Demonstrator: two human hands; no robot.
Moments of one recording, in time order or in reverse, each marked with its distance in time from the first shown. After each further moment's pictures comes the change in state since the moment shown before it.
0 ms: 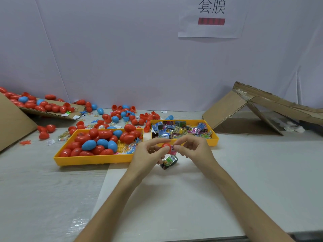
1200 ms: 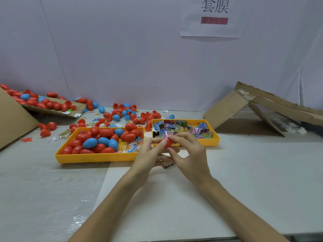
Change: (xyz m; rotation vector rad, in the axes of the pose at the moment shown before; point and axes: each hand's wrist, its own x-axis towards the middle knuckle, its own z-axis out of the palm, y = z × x) left_hand -0.005 0.008 0.007 -0.333 -0.054 -0.241; right_hand -0.011 0.009 0.030 -0.525 0.302 -0.518
